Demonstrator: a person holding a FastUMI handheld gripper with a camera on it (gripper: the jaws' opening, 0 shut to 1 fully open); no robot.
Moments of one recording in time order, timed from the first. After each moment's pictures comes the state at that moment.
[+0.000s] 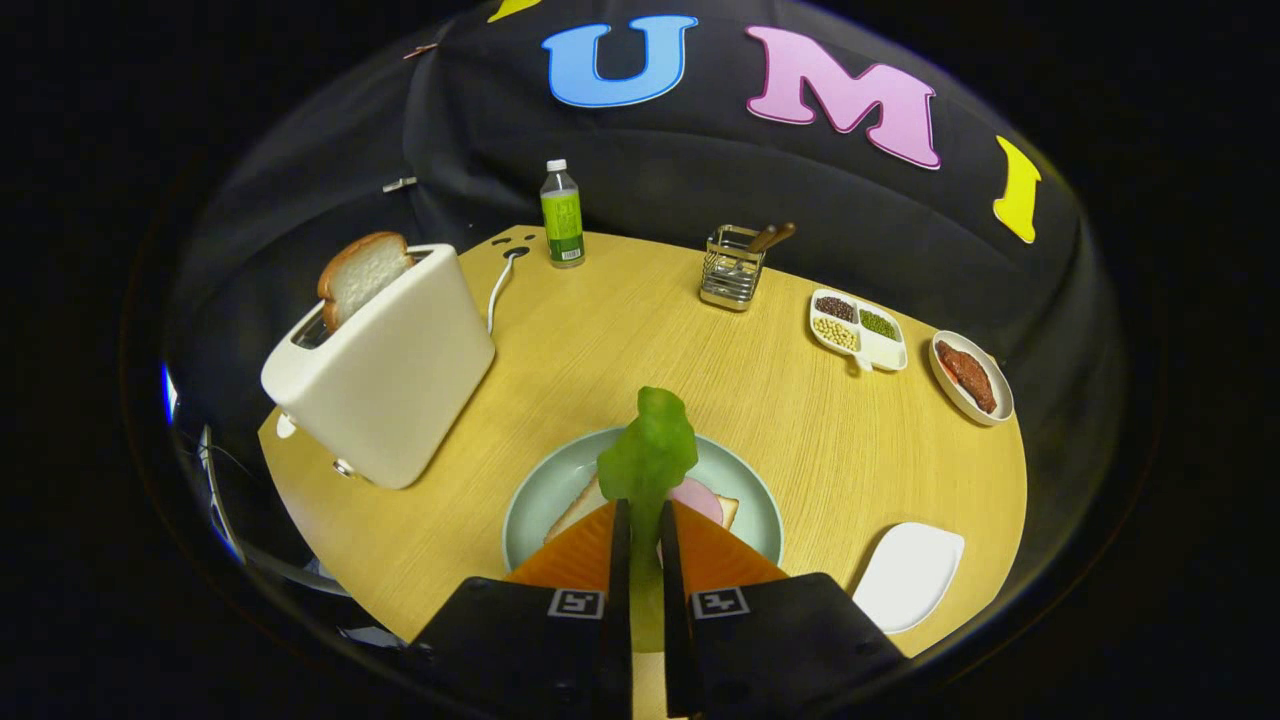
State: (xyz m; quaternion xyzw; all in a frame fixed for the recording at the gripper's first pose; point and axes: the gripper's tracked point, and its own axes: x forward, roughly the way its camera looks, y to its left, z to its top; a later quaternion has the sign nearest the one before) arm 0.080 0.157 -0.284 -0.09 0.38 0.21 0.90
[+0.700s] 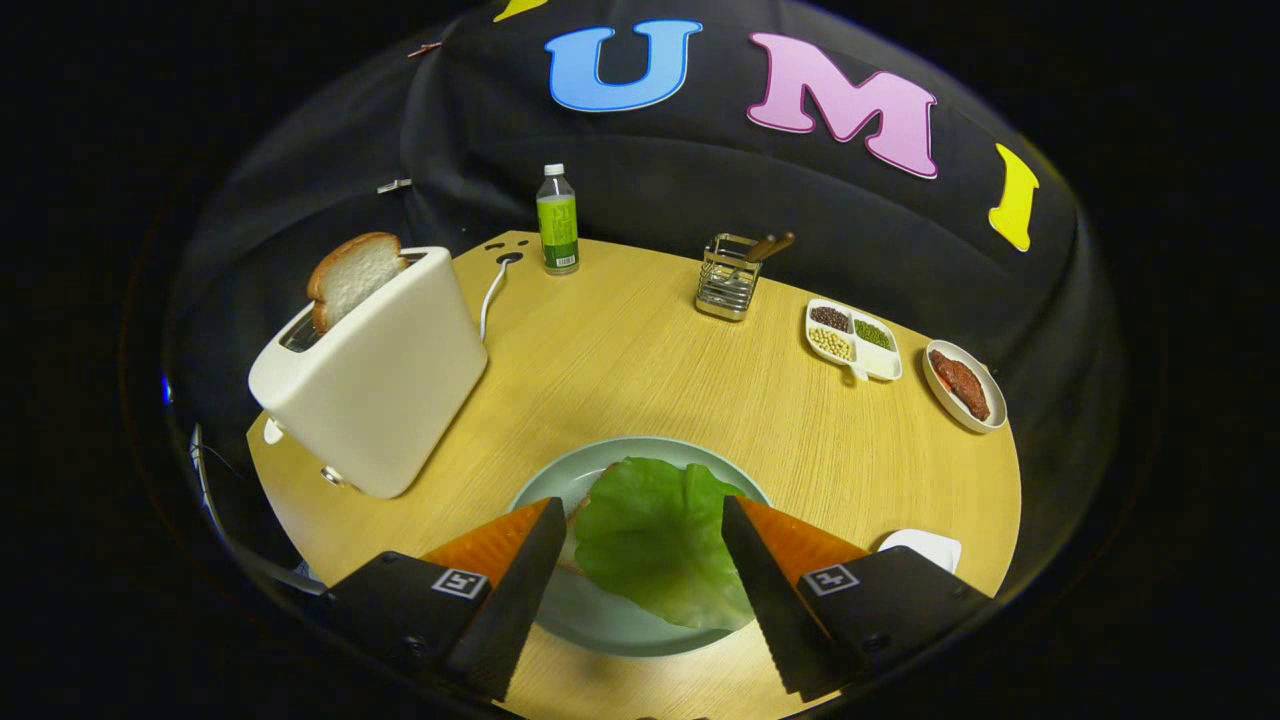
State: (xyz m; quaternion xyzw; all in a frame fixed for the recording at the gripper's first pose) arm 0.080 0.171 -0.272 -0.08 0.36 0.21 0.91
